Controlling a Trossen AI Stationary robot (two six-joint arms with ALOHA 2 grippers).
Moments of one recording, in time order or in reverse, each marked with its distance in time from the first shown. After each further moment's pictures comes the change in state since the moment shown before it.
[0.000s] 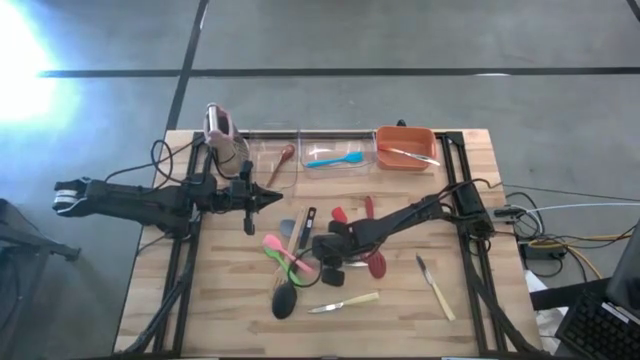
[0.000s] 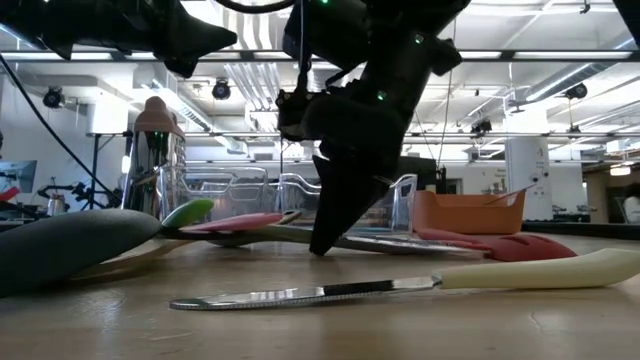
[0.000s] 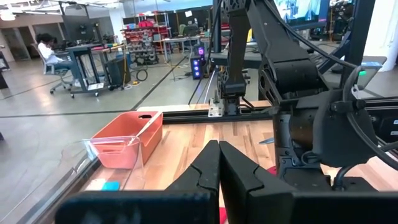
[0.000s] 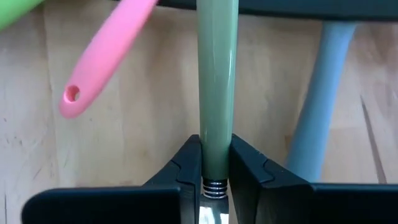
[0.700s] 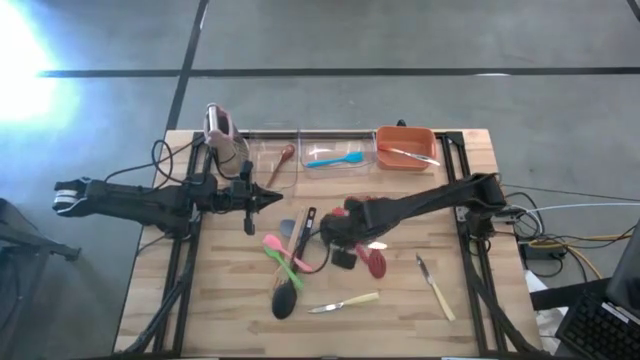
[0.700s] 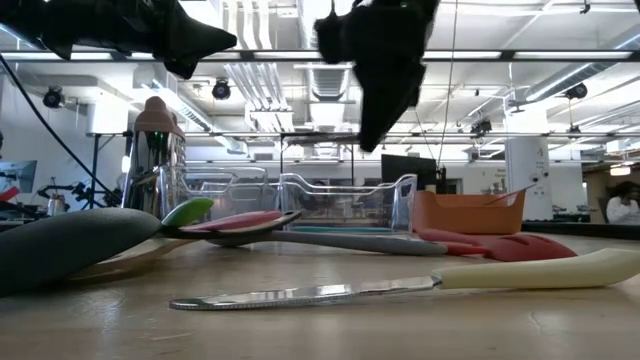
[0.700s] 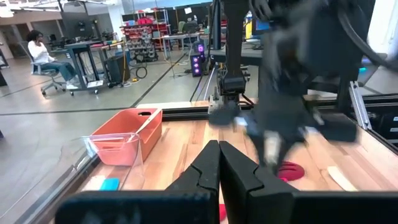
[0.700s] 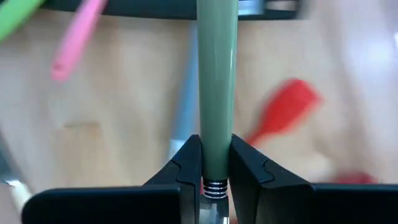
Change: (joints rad) left arm 0.000 0.000 0.000 -0.013 0.001 0.000; right arm -0.030 -0.191 0.165 -0.506 0.135 0.035
